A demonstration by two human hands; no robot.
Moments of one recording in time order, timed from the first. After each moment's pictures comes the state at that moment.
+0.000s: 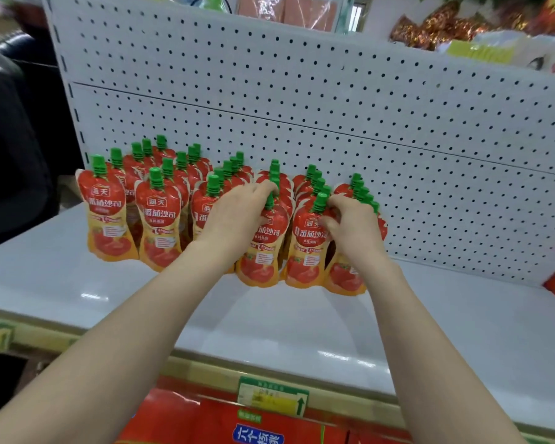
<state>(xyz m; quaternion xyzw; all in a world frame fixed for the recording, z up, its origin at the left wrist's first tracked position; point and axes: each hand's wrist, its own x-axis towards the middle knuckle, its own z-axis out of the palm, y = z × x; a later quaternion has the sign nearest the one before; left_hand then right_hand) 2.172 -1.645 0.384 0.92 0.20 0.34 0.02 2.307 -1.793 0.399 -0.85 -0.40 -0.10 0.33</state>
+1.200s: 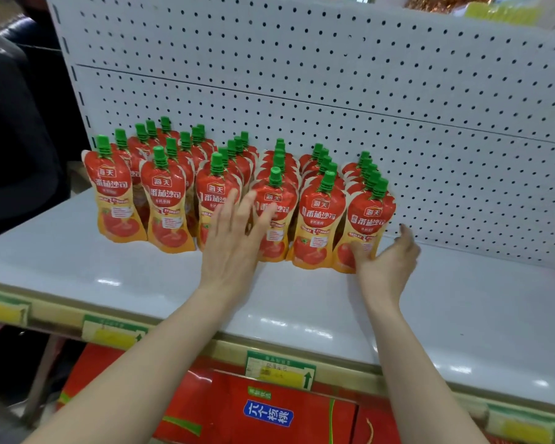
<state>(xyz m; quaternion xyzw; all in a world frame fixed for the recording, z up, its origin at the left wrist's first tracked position) 2.145 -1.668 0.292 0.89 0.23 0.37 -0.11 2.311 -1.837 0.295 -0.84 -0.14 -0.15 0.51</state>
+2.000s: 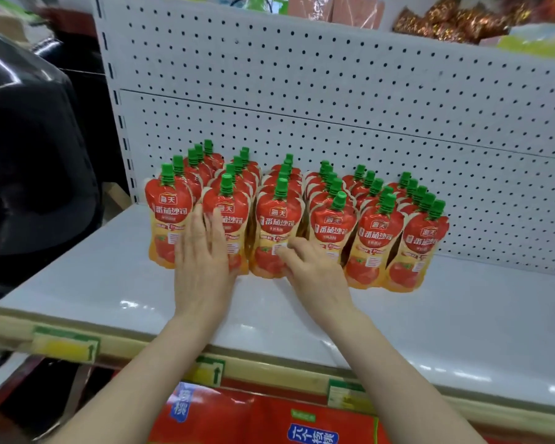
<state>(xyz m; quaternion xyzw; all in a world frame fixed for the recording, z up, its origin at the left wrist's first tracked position) 2.050 -1.576 0.291 0.88 0.34 0.34 0.01 2.192 -1.705 0.300 -0.74 -0.57 -0.32 0.18</state>
